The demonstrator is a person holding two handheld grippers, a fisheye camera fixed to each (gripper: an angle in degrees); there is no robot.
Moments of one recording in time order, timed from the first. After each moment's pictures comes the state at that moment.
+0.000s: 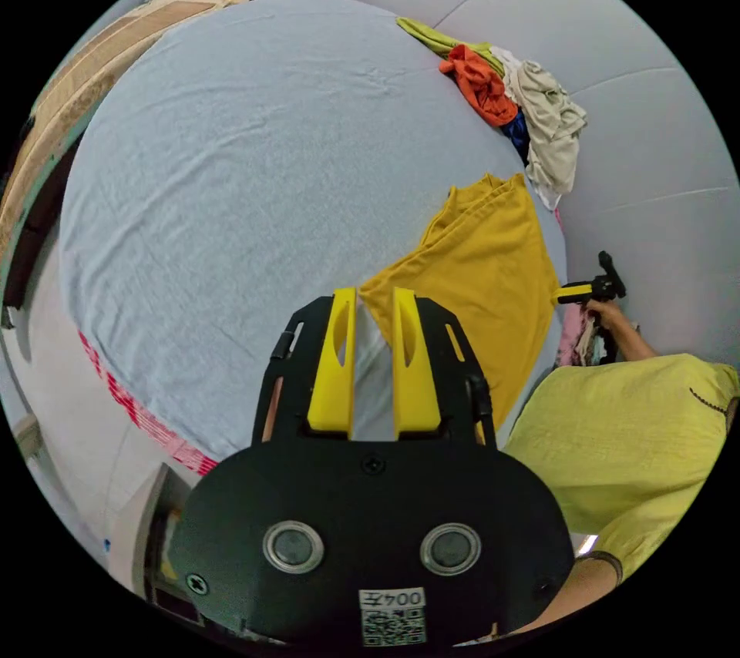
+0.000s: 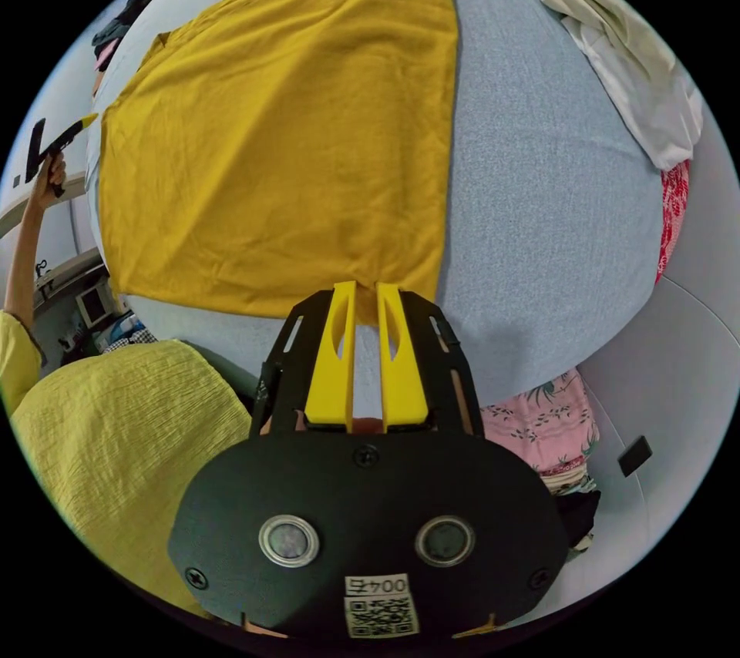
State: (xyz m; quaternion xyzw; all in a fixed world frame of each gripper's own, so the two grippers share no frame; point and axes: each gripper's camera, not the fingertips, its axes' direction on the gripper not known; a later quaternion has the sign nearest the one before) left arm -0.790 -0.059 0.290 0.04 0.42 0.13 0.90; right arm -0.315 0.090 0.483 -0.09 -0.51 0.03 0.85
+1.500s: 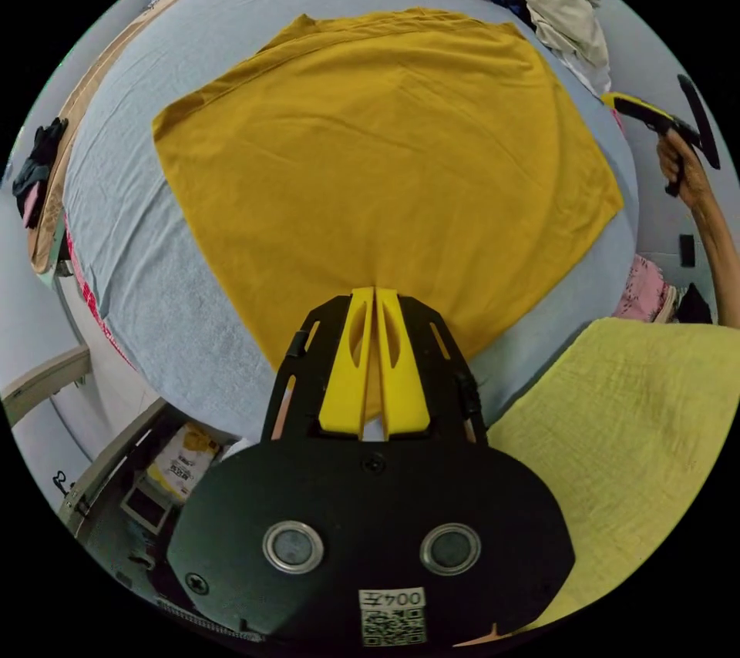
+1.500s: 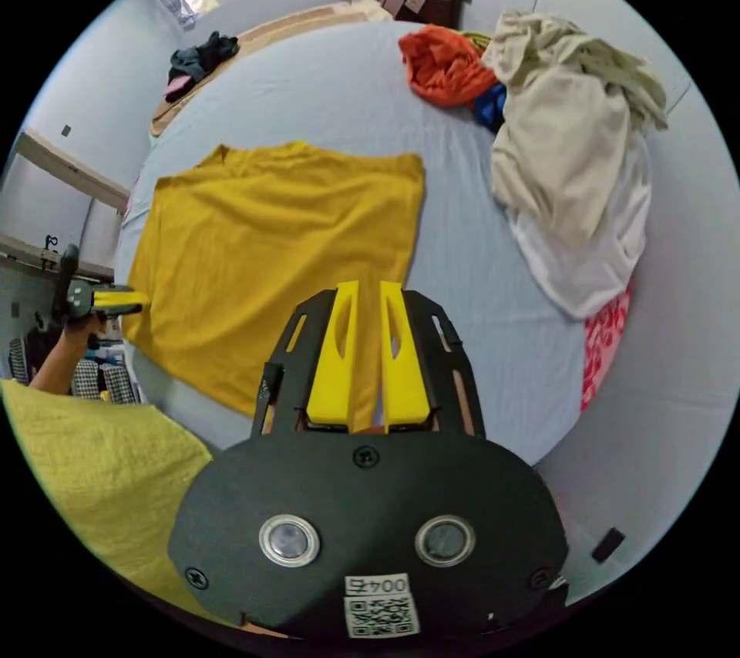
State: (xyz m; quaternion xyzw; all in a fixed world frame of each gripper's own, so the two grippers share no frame) left arm -0.522 0.135 0.303 -0.04 0.23 0.13 0.96; right arm -0.175 0.024 0.433 0.18 -0.46 0.08 0.87
